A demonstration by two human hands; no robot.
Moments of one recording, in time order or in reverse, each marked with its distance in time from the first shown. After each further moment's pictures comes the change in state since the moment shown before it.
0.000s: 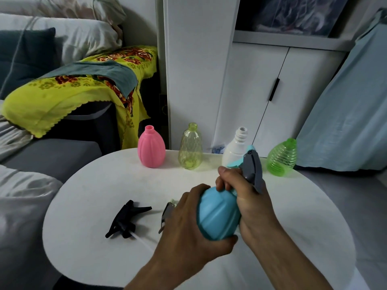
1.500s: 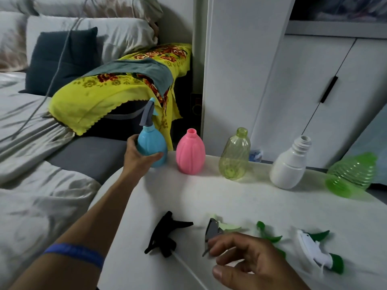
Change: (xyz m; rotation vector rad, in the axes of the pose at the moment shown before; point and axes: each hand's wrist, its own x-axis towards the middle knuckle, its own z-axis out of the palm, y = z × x) left_hand 0.168 -0.250 -0.160 -0.150 0.518 -0.325; right_hand -0.026 0.061 0.033 -0.414 -0.614 0.263
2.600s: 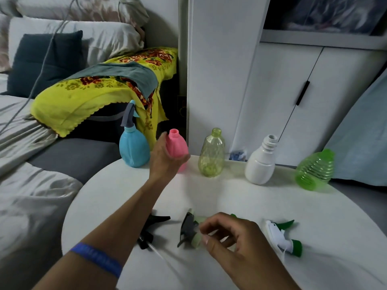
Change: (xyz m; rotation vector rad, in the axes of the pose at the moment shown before) left_hand -0.075 0.083 0.094 0.241 -0.106 0.148; right_hand -0.020 -0.020 -0.022 -0.288 0.201 -0.202
